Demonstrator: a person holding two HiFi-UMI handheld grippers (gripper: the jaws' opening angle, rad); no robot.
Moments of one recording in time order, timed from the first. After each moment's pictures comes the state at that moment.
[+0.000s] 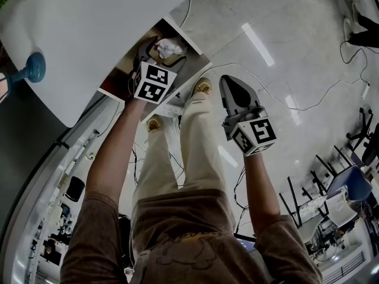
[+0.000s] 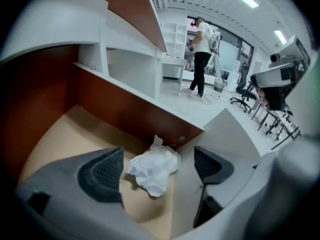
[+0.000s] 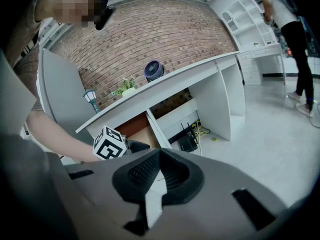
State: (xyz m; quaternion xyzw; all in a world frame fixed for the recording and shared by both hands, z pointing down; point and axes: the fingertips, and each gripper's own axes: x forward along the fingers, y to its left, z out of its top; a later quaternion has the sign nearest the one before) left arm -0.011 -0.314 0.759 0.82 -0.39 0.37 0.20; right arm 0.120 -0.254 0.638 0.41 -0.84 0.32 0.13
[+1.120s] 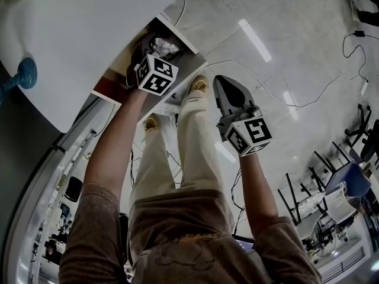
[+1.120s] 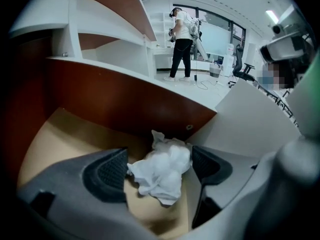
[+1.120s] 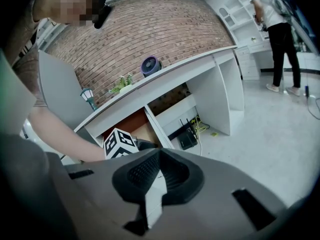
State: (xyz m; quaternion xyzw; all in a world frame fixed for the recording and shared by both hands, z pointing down) left arm 0.000 -0.322 0.800 0.81 -0.35 0.44 0.16; right arm 0.118 -0.250 0.650 0.41 -0.83 0.35 0.14
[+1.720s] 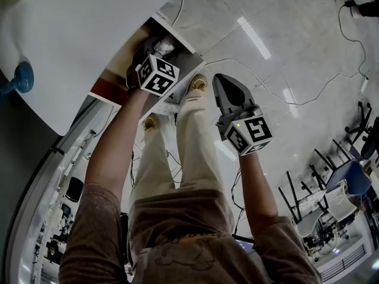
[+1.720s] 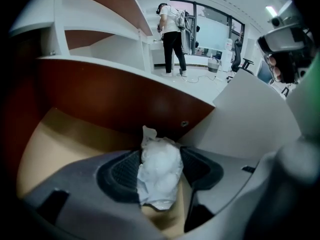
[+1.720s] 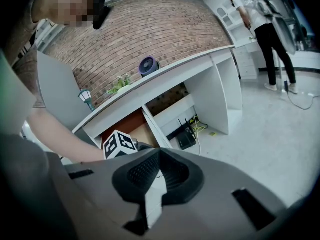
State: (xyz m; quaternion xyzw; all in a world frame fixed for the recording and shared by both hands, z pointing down) left arm 0.006 -0.316 0.809 0.80 -0.34 0.46 0.16; right arm 0.123 -0.254 0.653 0.42 -0.83 0.35 0.14
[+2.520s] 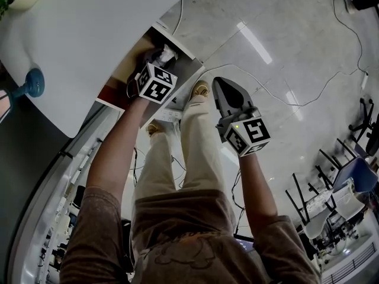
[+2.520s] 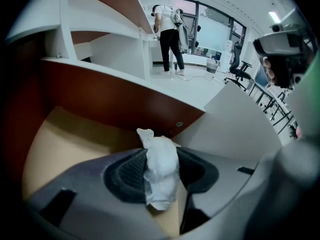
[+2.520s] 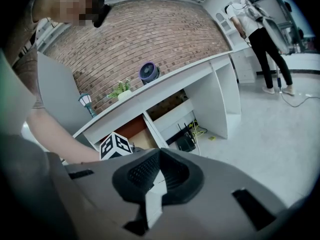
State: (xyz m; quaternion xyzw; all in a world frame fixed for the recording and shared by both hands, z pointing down) left arm 0.001 -0.305 0.796 0.80 -0.32 0.47 0.19; right arm 0.123 -0.256 0.637 0.43 -0.83 0.34 0.12
